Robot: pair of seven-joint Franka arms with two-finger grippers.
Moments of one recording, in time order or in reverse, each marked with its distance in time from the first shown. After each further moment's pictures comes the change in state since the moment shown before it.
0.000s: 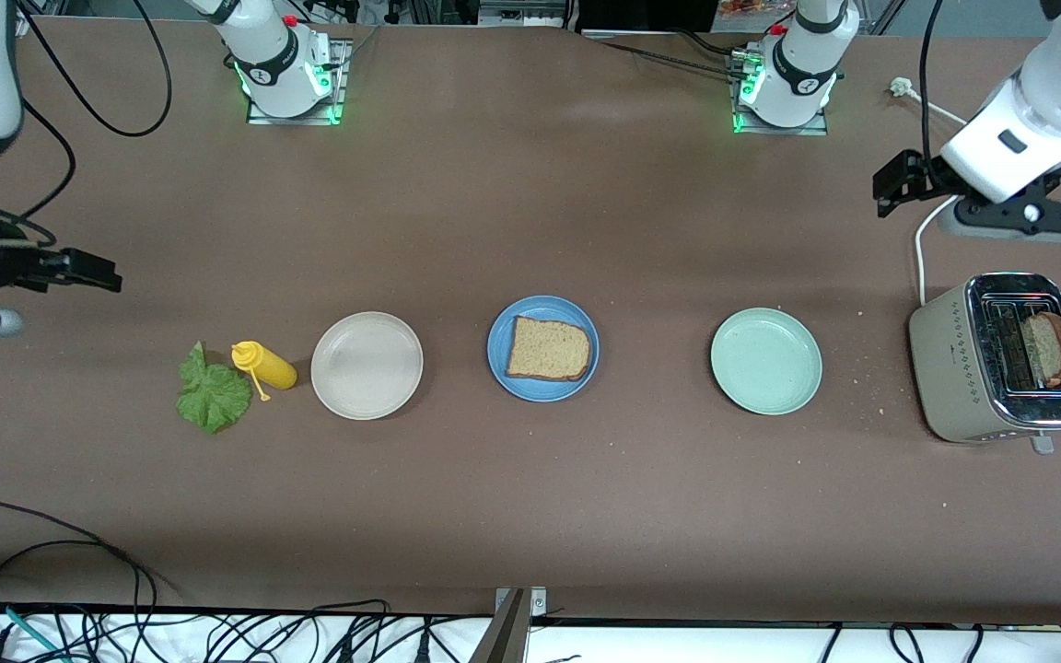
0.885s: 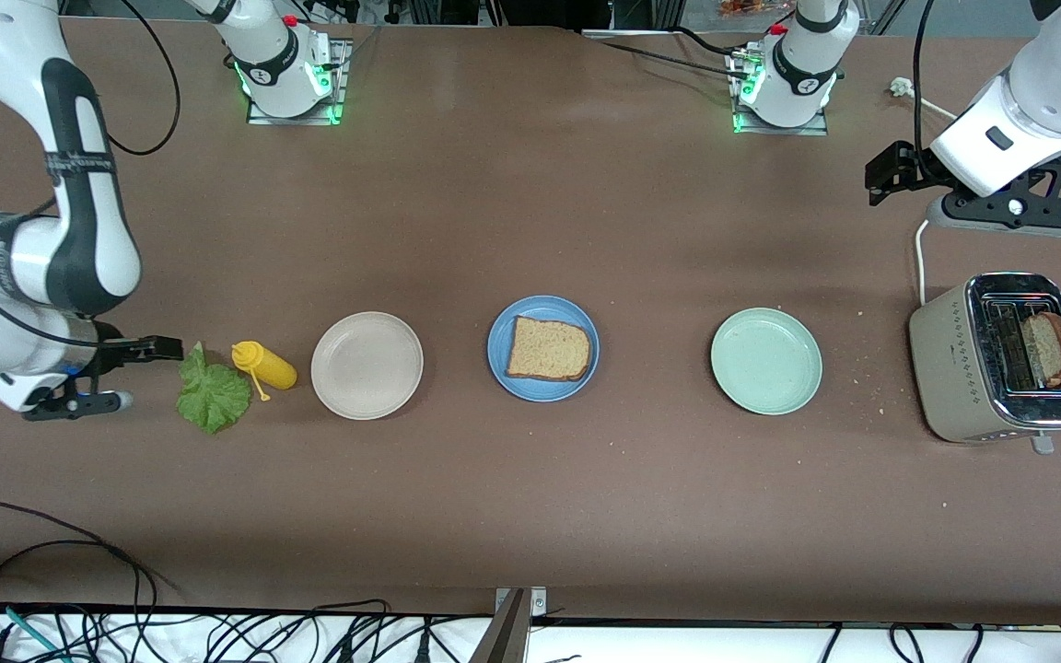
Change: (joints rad) left arm -0.048 -0.008 0.052 -0.043 -0.025 -0.016 0.003; right arm -0.046 0.262 0.000 -0.143 0.014 0.371 -0.169
